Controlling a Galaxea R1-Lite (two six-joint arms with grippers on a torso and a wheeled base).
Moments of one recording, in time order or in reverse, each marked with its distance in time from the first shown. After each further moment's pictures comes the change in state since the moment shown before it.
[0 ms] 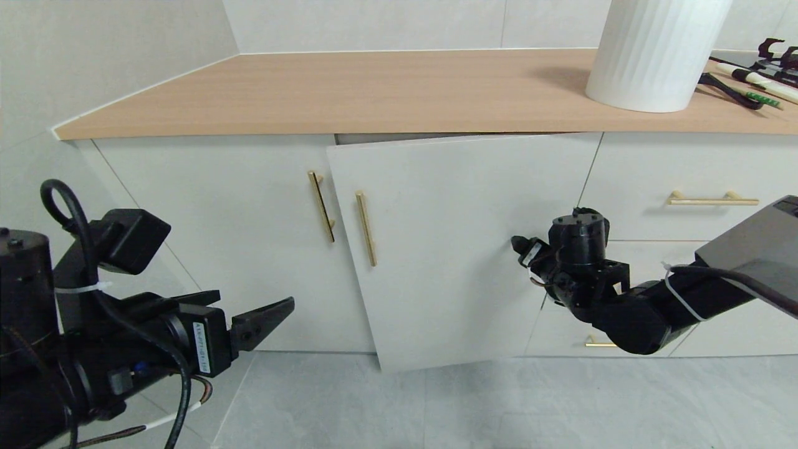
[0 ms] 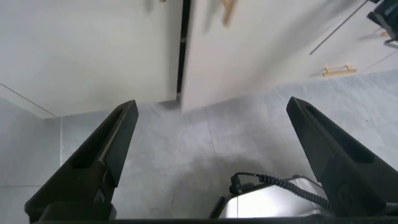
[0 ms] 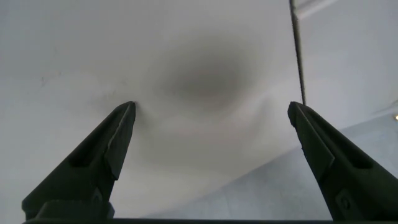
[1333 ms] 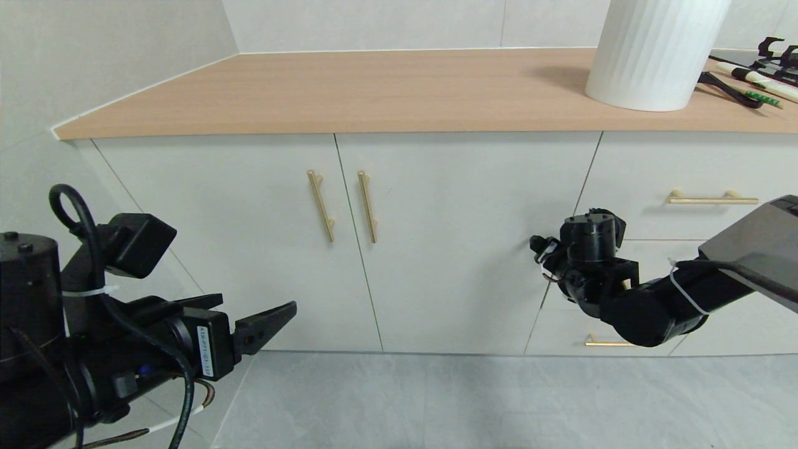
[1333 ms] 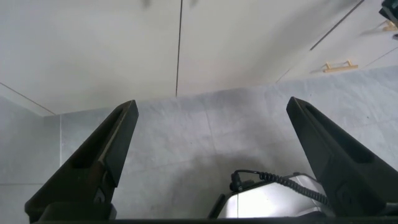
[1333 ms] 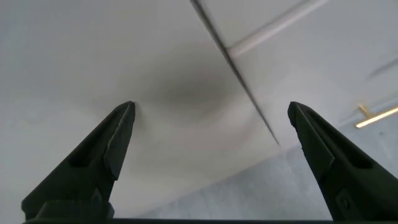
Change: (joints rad) left arm -0.003 0.007 0.007 -0.001 -0.001 0.000; right arm -0.044 0.008 0.004 0.011 -0.030 -0.008
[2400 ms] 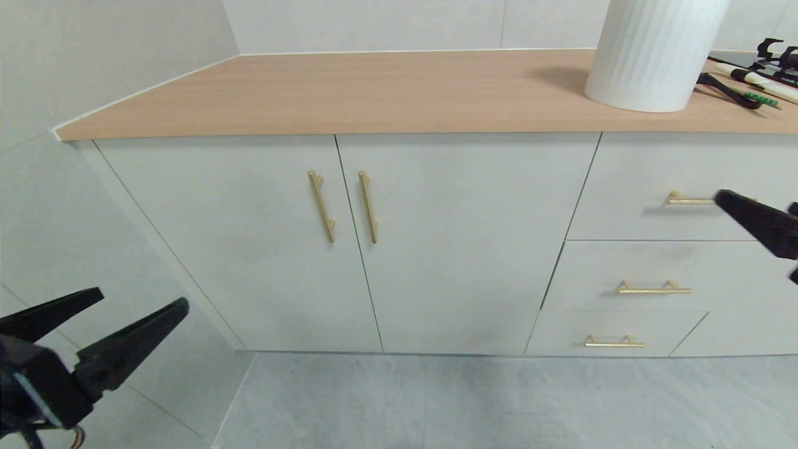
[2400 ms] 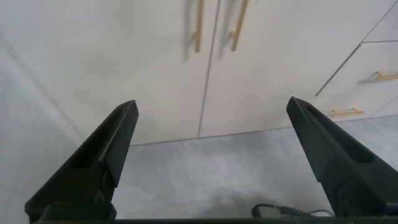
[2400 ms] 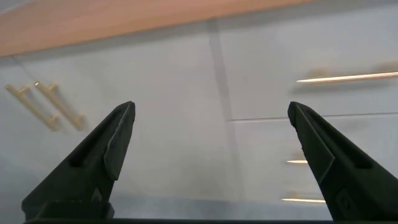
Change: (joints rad) left arm 0.093 -0.372 0.119 -0.017 0.003 0.099; right arm 0.042 -1.121 0.569 0.073 0.165 -0.569
